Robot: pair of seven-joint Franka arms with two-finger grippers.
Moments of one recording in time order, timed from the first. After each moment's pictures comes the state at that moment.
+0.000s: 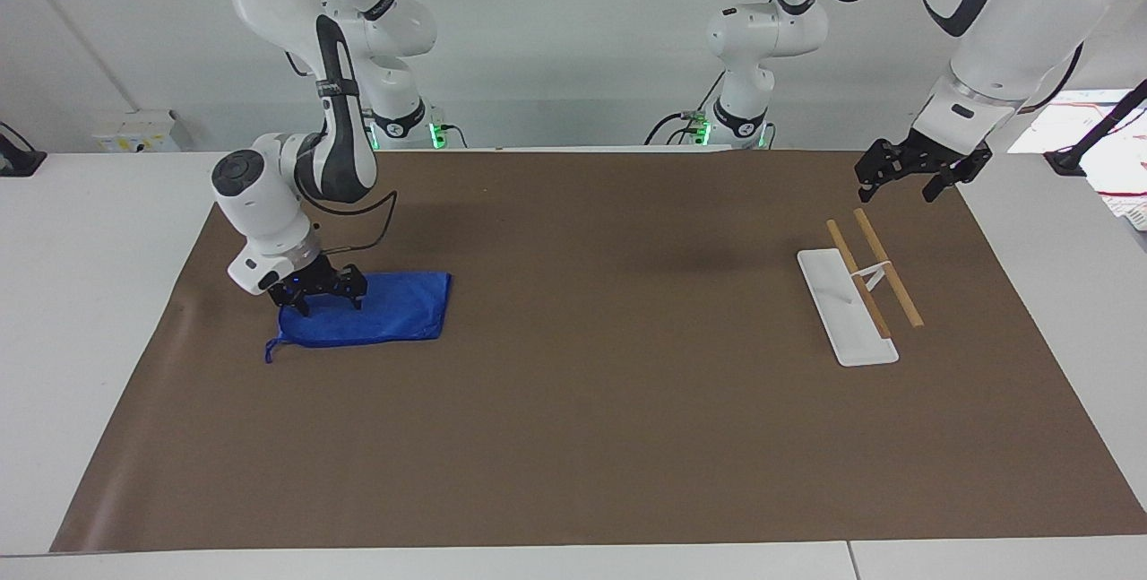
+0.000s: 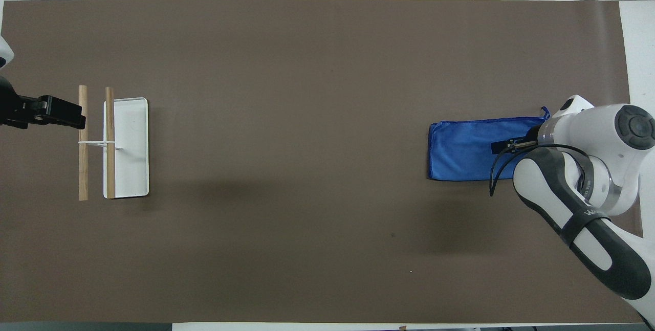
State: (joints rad) left arm 0.01 -0.02 -0.06 -1.66 0.01 1.62 0.05; right arm -0.05 0.17 -0.04 -2.28 0.08 2.49 -0.26
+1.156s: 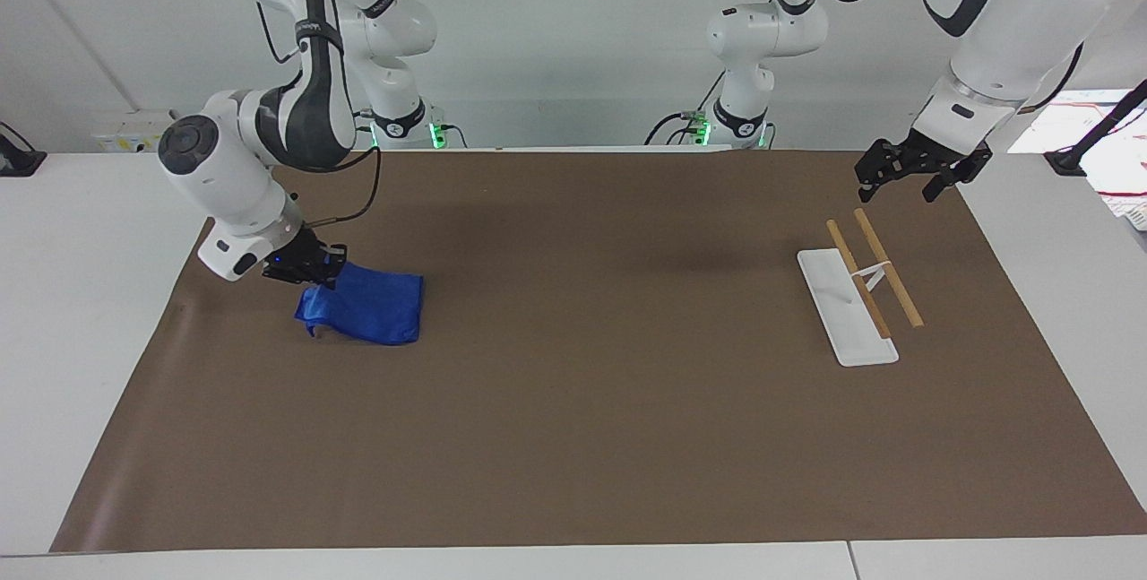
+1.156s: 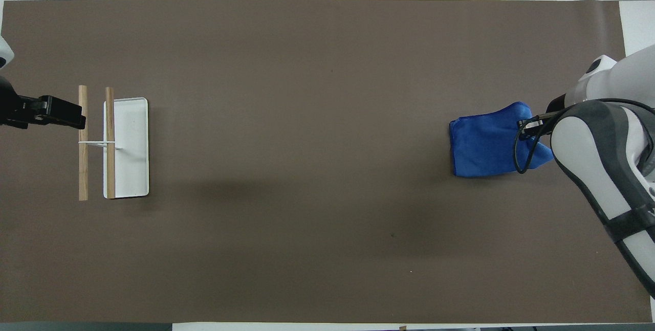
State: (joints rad) left arm 0.01 -0.02 -0.06 -1.66 0.01 1.61 0.05; right arm -0.02 0.09 -0.02 -1.94 0.10 1.90 -0.17
